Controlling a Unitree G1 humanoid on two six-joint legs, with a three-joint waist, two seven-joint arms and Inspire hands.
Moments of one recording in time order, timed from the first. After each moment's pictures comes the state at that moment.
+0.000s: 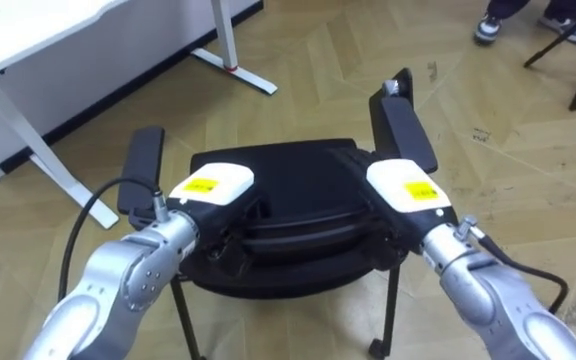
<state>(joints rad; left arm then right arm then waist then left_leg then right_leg) -0.09 0.46 -0.36 -0.07 0.83 0.04 -0.41 -0.04 -0.45 0.34 0.14 -0.90 -0.11 -0.01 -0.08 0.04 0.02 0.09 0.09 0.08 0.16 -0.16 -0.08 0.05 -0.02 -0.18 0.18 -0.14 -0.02</state>
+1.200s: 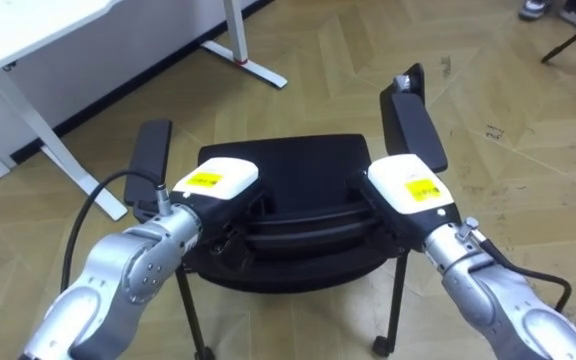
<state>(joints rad) -0.12 0.47 -0.36 -0.07 0.82 0.03 -0.42 -0.08 -0.49 0.37 0.20 -0.91 -0.15 -0.12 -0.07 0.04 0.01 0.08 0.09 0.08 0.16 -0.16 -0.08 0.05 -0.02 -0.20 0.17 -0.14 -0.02</state>
